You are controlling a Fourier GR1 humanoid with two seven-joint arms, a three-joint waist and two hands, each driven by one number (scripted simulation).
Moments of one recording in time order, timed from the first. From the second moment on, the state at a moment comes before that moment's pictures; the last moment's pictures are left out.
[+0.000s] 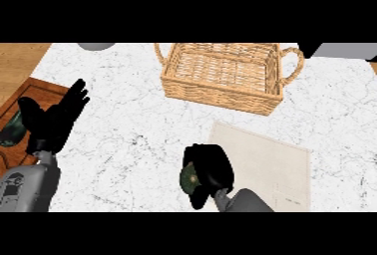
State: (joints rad) left arm -0.25 0.25 0.13 -1.38 0.05 -0.09 0.23; right arm -0.31 -0.01 0.71 -1.34 0.84 -0.02 0.56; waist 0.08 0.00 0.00
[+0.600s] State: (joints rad) left arm -0.31 0.24 0.11 -1.35 0.04 -0.09 0.24; right arm -0.45 0.00 1.09 -1.51 0.63 -0.41 0.82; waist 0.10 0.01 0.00
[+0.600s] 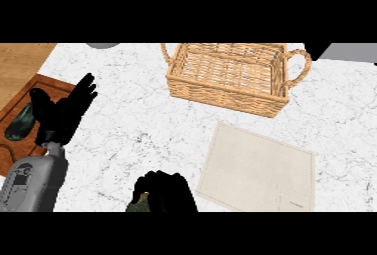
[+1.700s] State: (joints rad) left arm -0.29 0.24 0.13 -1.32 0.03 -0.07 0.22; right arm -1.17 -0.01 0.89 -1.47 0.70 -0.56 1.15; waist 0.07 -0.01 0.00
